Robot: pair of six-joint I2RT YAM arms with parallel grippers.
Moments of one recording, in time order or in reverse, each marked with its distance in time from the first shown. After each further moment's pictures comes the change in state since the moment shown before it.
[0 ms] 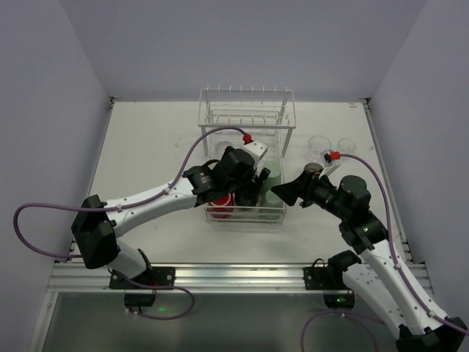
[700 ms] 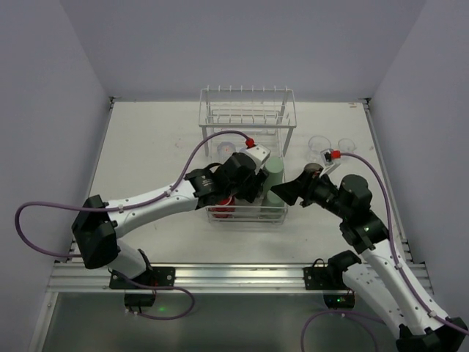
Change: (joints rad) left arm -0.018 -0.040 -0.022 -0.005 0.021 -0.008; right arm 0.000 0.006 0.016 0.004 -0.021 0.010
